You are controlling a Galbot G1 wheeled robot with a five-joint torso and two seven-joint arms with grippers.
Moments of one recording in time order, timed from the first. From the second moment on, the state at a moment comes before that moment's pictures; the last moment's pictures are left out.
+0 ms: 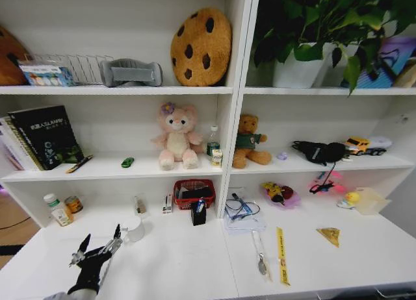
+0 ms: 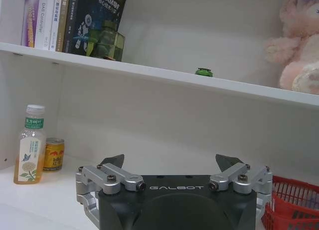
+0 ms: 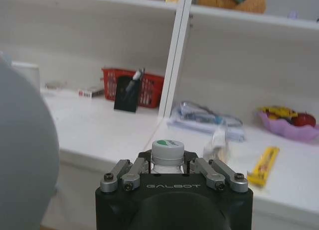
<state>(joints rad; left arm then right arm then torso) 1.99 -1.37 -0.77 -2.34 -0.50 -0.08 -0.21 -2.43 1.35 0.51 1.95 -0.15 0.76 0.10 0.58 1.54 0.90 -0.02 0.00</state>
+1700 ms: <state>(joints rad) 1.98 -1.38 -0.74 -2.30 -0.43 -0.07 -0.28 -1.25 1.37 0.49 0.62 -0.07 0.66 0.02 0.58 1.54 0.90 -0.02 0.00</state>
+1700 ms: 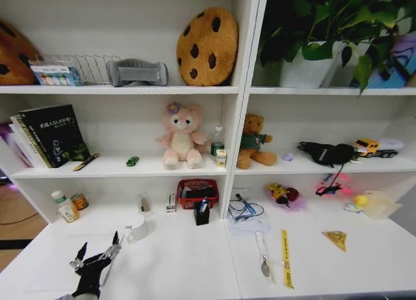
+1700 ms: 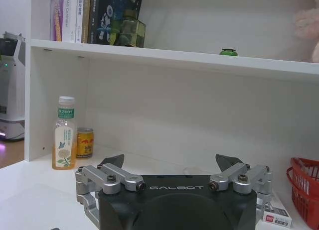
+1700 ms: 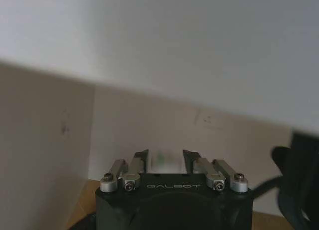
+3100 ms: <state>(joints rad) 1.98 -1.40 -0.78 -2.28 -0.47 -0.12 -0.26 -2.28 1.43 0.60 1.93 -0.21 0.79 0.23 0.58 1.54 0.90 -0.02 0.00</state>
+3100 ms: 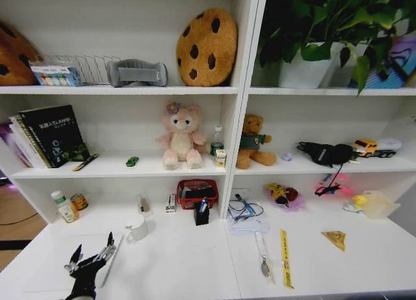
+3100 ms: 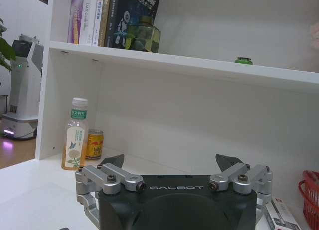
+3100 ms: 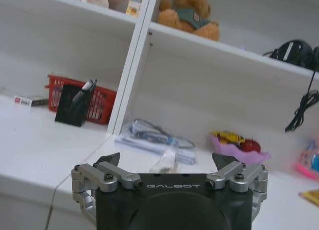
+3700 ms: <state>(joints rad) 1.96 -1.39 -0.77 -2.30 -0.46 -0.10 -0.28 -2.08 1.38 0.66 2.04 -0.07 0.58 0.30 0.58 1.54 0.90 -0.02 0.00</state>
